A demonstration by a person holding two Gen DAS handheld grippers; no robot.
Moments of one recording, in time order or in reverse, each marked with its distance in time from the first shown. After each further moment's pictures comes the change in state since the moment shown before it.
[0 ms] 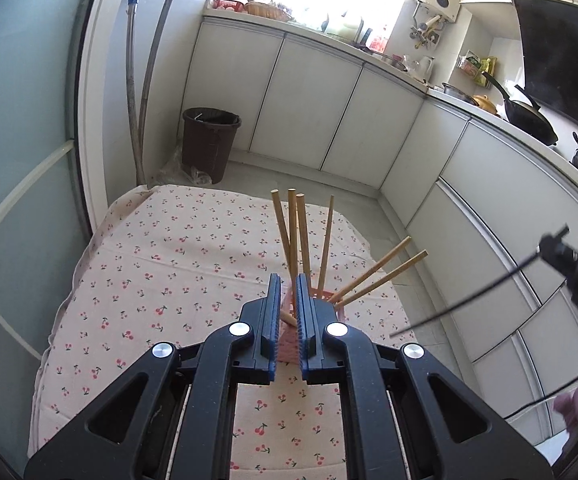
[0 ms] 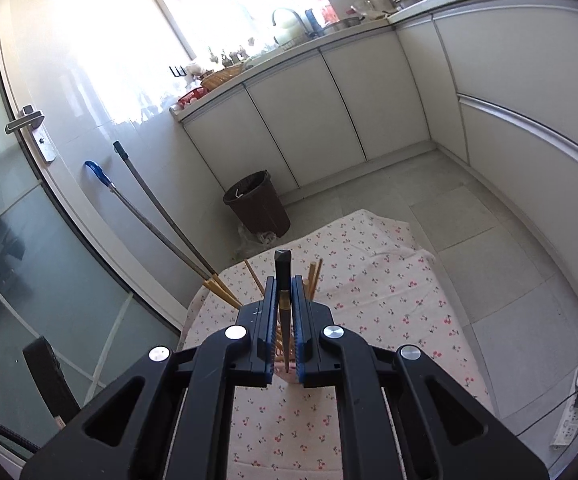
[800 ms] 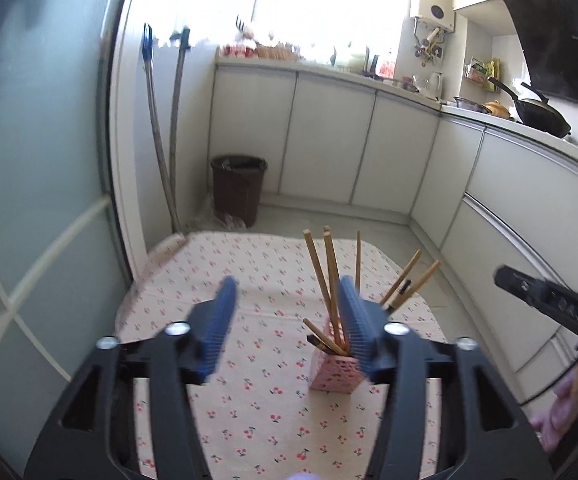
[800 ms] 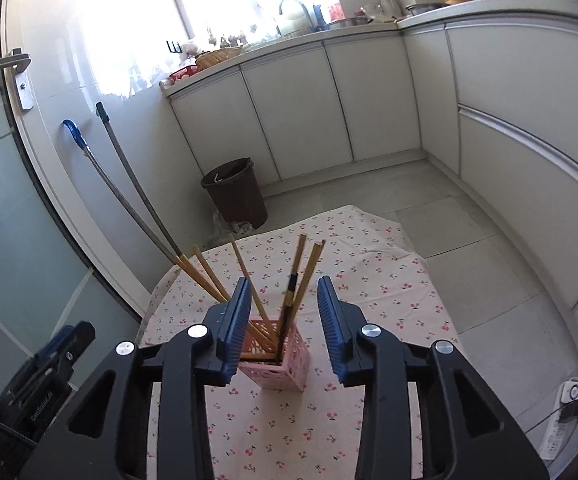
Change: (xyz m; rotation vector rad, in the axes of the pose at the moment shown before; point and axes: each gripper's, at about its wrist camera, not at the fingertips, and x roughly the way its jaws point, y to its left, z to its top) left arm -0.028 -0.017 -0.007 0.111 -0.175 0.162; right arm 0.044 0.019 -0.038 -0.114 0.001 -0.139
